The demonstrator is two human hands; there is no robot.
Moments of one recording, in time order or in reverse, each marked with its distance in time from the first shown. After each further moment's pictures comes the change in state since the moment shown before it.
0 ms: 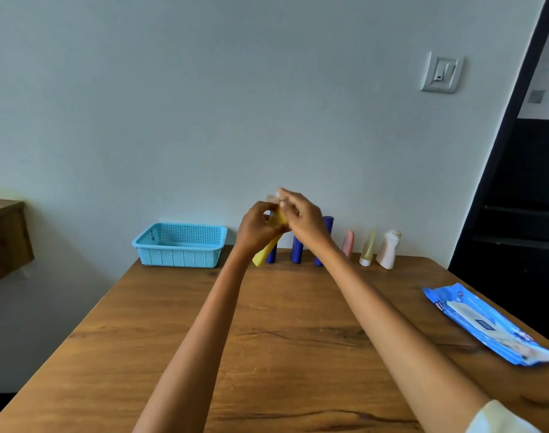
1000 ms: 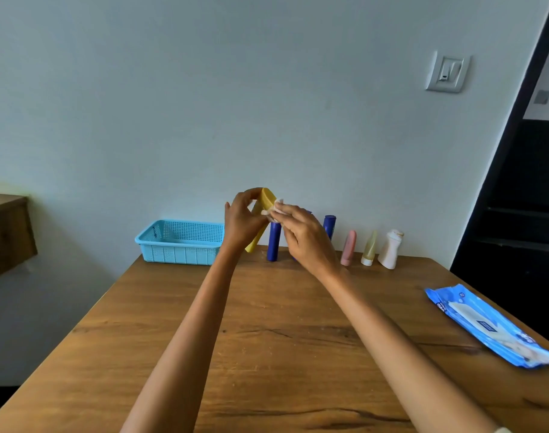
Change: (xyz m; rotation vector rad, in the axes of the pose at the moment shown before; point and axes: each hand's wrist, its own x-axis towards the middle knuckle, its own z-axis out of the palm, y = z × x) left_hand 0.004 -0.012 -0.019 0.039 0.186 0.059; right_hand -0.031 0.014 0.006 -0.385 0.044 -0.457
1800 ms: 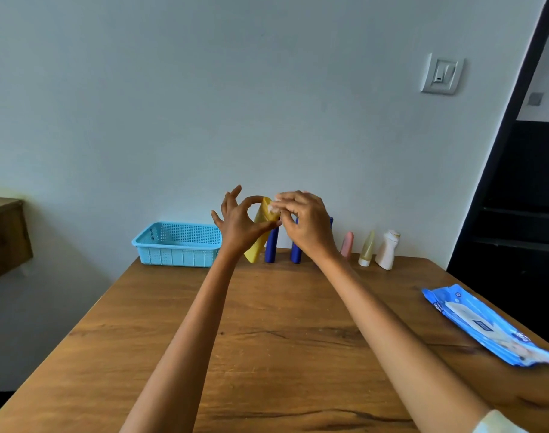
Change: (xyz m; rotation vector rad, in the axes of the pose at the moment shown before) left_hand -0.001 -0.005 0.004 0.261 -0.012 -0.021; right_hand 0.024 0.005 -0.010 0.056 0.147 0.073
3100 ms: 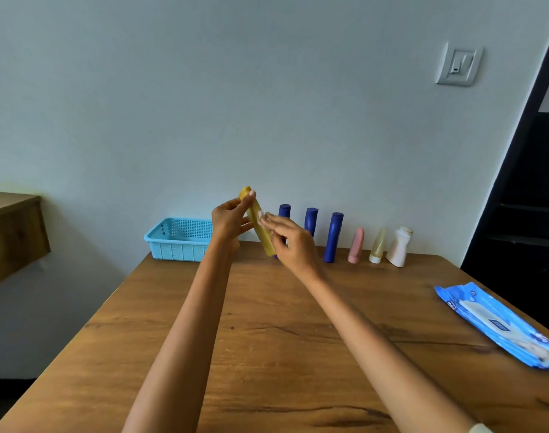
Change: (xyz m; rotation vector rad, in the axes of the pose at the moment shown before) left_hand 0.005 -0.010 -0.026 -0.892 0.000 -0.539; right_hand -0.040 -0.016 0.043 0.296 -0.114 0.111
